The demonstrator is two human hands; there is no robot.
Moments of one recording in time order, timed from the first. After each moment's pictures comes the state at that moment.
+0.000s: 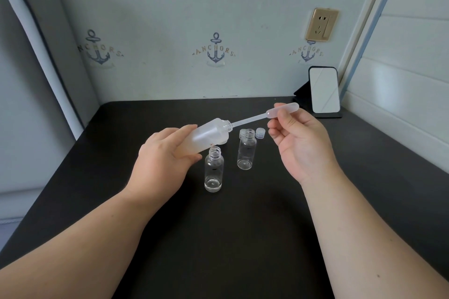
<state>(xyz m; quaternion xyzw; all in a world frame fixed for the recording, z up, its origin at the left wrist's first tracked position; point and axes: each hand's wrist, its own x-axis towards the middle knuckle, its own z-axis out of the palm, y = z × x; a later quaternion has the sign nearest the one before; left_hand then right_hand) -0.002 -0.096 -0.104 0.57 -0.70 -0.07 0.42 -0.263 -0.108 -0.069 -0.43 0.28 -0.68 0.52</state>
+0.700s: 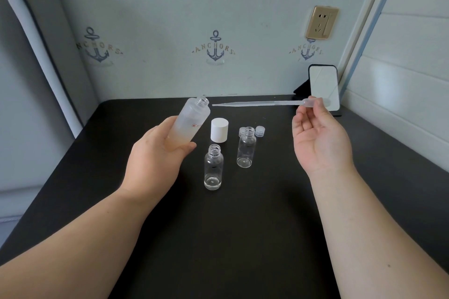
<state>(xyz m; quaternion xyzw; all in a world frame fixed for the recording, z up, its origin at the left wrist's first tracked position) 0.003 -0.095 -0.102 0.58 -0.65 -0.14 0.46 -0.285 -0.113 -0.064 -0.22 0.21 -0.78 0.55</state>
